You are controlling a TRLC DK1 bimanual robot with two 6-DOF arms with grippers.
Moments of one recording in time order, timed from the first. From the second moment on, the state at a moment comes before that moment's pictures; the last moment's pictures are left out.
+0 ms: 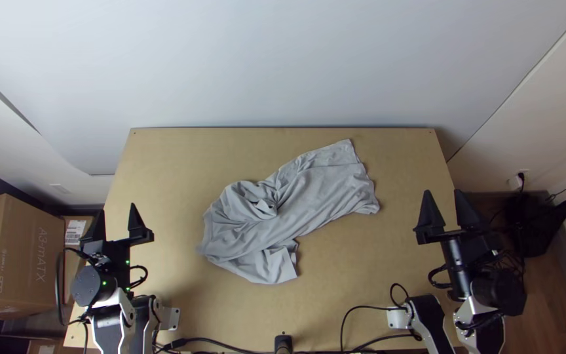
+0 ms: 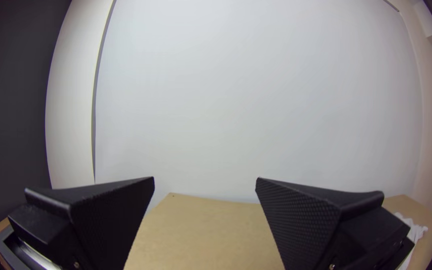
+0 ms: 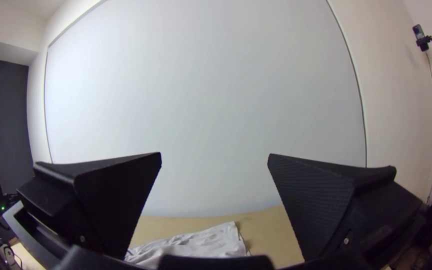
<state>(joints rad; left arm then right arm) 0.25 0.08 0.29 -0.04 -0.02 -0.05 0.16 0.25 0.56 -0.05 0.00 0.23</state>
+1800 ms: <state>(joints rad) 0.28 0.49 1.24 -1.01 -0.04 -0.11 1.02 2.05 2.02 -0.63 -0.10 0.29</state>
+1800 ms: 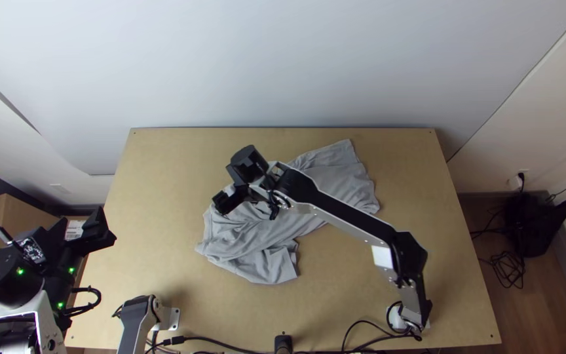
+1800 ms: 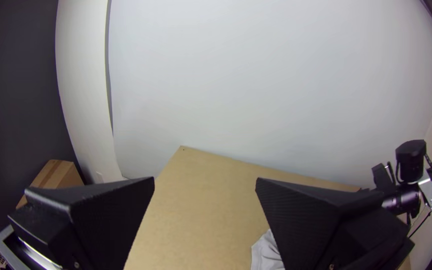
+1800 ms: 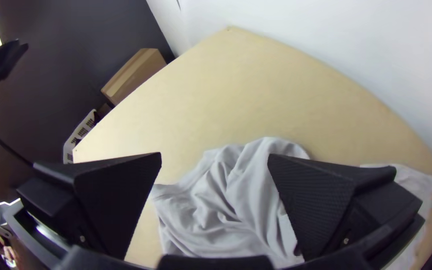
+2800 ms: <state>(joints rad) 0.28 0.49 1.15 -1.02 -0.04 -0.06 0.97 2.46 2.26 -0.71 -0.29 0.58</state>
